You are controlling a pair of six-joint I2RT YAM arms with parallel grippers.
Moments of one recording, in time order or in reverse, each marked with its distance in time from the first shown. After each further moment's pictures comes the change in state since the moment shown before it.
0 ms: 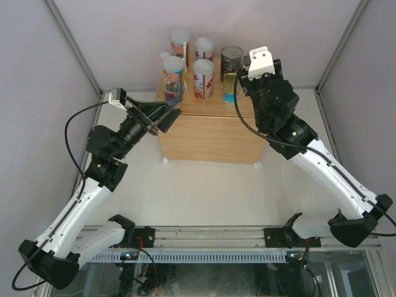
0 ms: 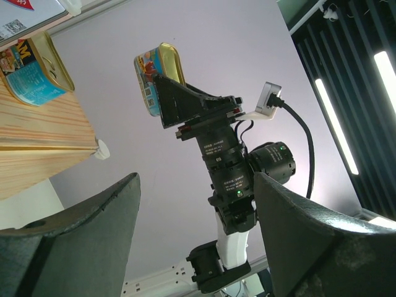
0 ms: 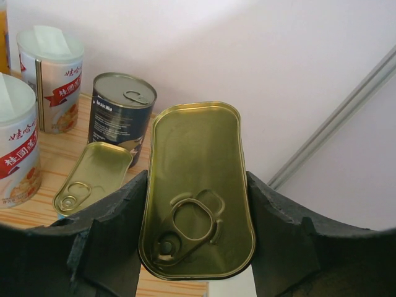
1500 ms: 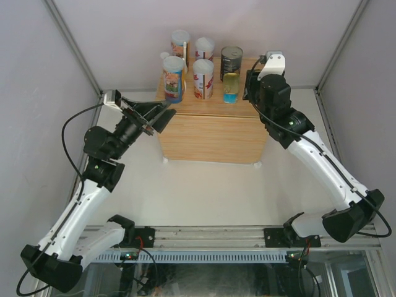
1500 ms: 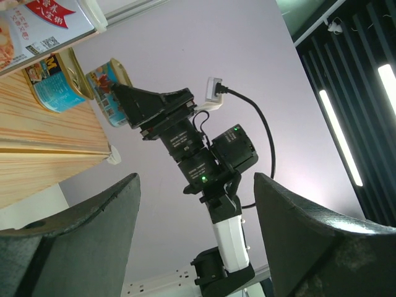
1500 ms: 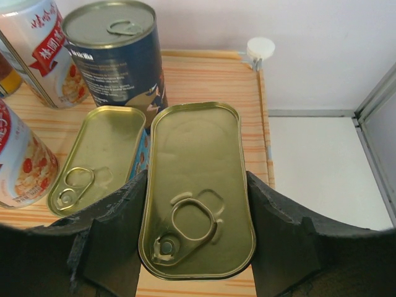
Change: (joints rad) left arm 0.071 -0.016 -0.030 0.000 0.038 -0.024; right arm -0.190 0.050 -0.045 -0.190 -0.197 0.547
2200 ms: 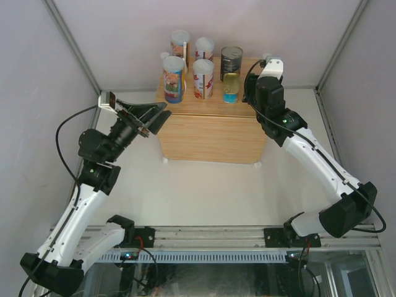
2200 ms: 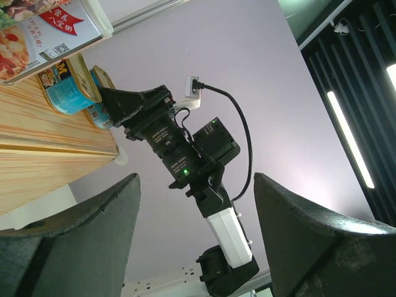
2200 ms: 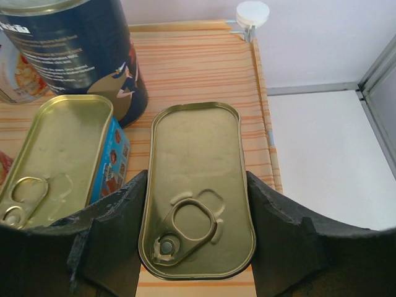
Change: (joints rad) left arm 0.046 -0.050 -0.004 -0.048 0.018 0.028; right arm -0.032 0.047 -0.064 0.033 0.019 0.083
